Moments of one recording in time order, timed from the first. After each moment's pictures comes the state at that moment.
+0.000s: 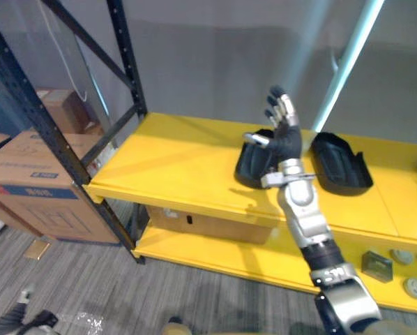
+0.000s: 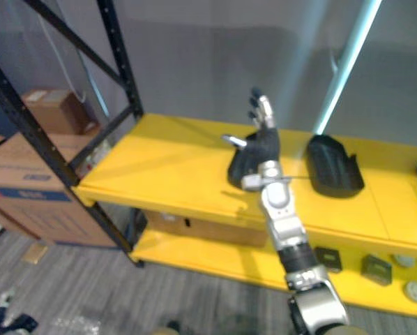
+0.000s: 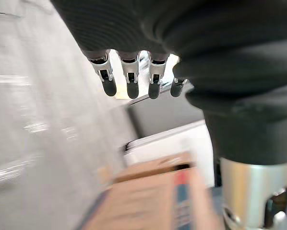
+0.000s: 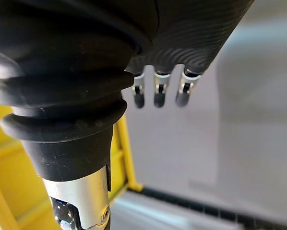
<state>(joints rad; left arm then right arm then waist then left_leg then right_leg) 0.21 0.16 0.65 0.70 -0.20 -0.25 0.42 -0.60 -0.15 0.20 0.28 0.22 -0.27 -0.13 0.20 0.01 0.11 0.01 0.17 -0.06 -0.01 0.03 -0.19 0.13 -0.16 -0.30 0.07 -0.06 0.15</state>
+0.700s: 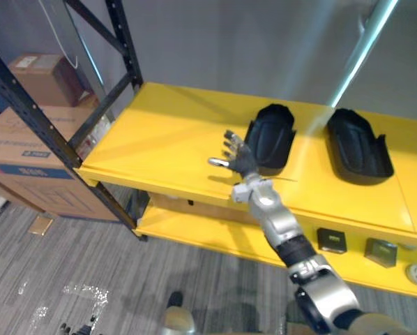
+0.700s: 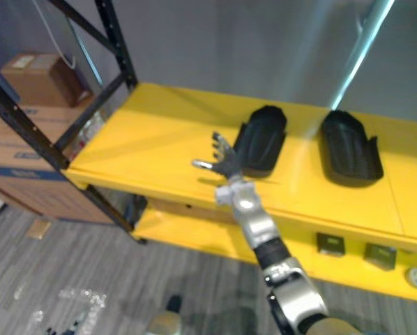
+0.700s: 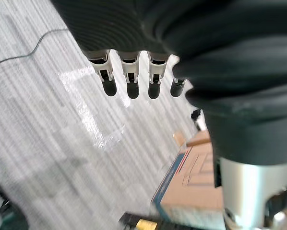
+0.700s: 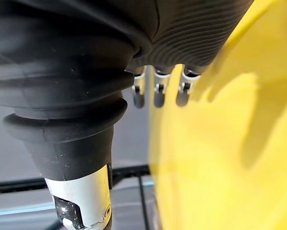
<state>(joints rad) 0.25 0.05 0.52 0.77 -0.28 -0.20 0.26 -0.61 -0.06 0.26 0.50 0.31 0.06 -0.07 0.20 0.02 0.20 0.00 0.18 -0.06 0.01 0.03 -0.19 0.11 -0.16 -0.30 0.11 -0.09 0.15</state>
